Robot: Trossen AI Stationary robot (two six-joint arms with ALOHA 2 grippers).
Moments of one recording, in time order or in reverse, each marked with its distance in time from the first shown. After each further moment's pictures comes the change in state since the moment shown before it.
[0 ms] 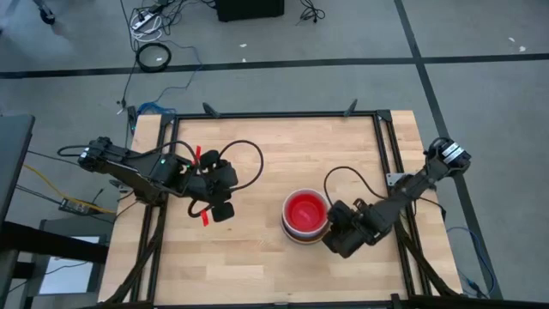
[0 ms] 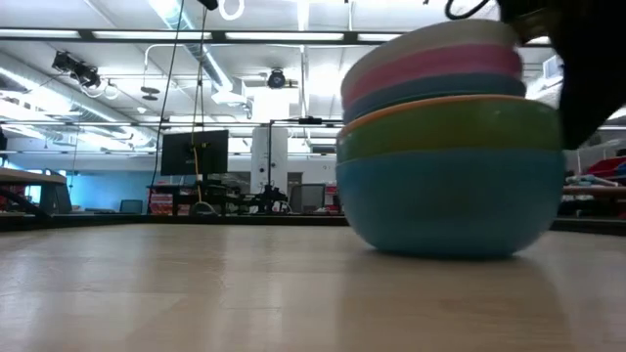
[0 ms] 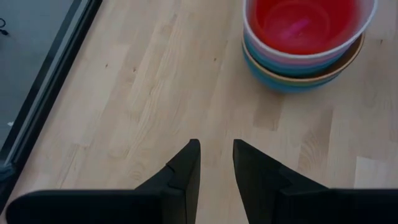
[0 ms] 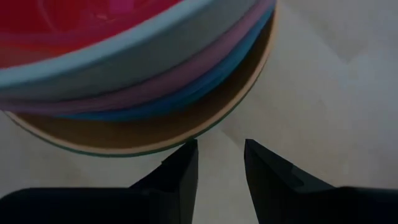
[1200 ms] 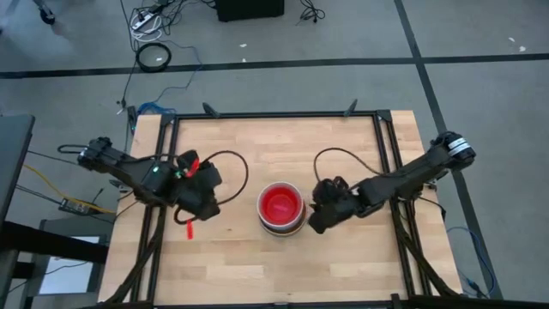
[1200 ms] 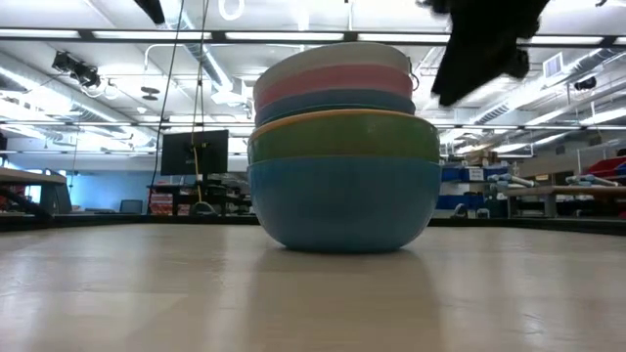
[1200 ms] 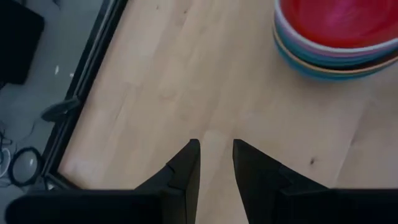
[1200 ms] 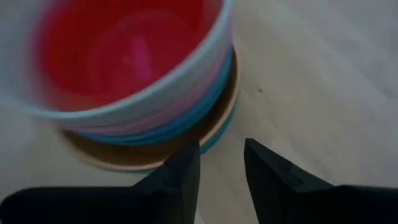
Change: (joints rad) left arm -0.088 -0.007 0.000 -0.340 -0.109 -0.255; right arm -0.235 -0.082 0.000 0.251 0.111 -0.476
